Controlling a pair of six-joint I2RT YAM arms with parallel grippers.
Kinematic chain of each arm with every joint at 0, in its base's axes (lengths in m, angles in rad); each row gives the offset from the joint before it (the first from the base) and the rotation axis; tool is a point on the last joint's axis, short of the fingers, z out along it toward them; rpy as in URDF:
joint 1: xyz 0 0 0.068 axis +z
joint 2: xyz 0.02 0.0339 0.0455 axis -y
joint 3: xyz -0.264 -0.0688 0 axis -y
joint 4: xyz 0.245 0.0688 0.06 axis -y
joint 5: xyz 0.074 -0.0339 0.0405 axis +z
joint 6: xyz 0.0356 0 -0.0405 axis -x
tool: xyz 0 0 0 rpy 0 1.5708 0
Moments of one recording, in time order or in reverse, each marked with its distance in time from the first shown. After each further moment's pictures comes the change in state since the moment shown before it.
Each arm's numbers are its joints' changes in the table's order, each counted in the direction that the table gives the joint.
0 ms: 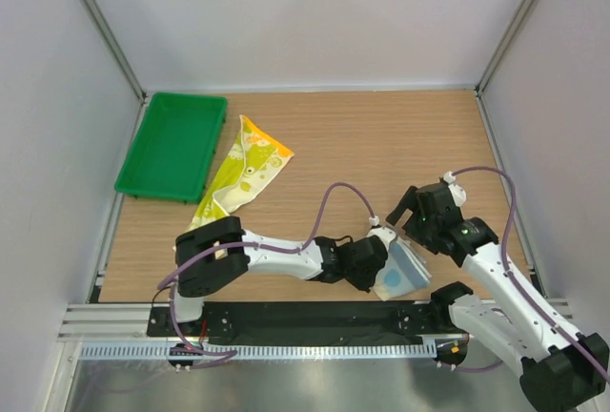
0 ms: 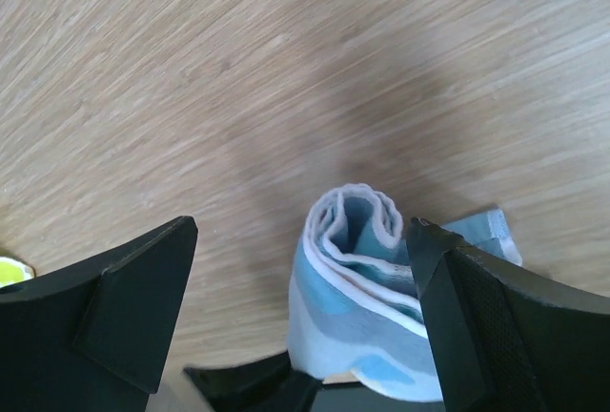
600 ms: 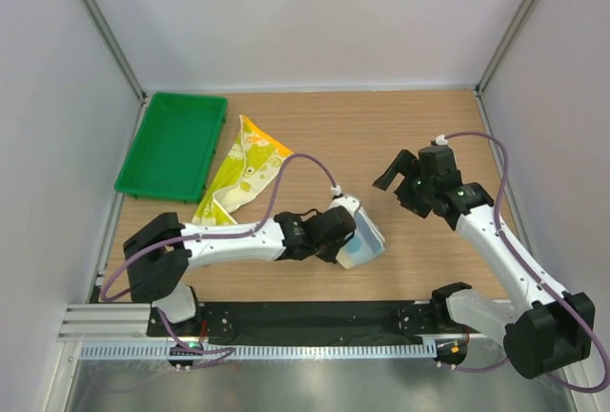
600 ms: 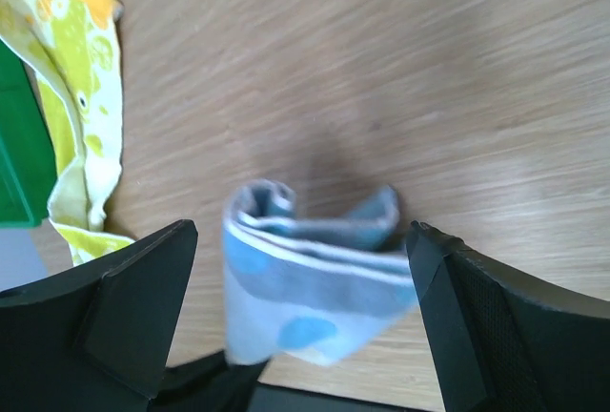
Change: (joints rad) left arm 0.120 0.266 -0.076 -0.265 0.151 -0.064; right arm -0.103 -0.249 0.220 0.175 0.202 0.077
